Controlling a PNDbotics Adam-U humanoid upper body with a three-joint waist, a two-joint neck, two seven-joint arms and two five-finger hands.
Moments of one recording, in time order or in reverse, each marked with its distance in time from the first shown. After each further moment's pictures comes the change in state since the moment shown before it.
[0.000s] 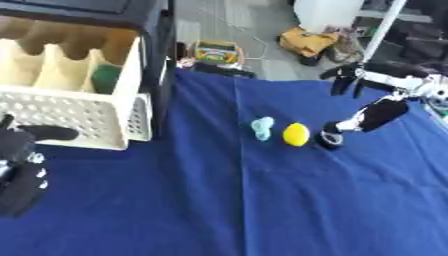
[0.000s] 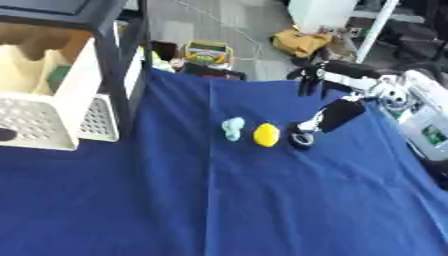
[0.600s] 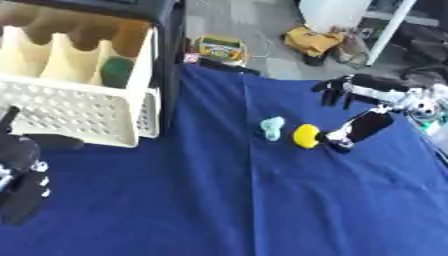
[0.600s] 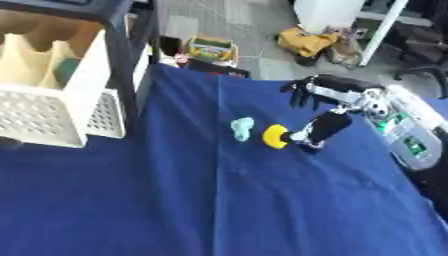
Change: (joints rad) left arm -0.010 -0.004 -0.012 0.000 -0.025 -0.001 -0.032; right arm -0.006 0.024 0.003 0.048 0.038 -0.016 0.007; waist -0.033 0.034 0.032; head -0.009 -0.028
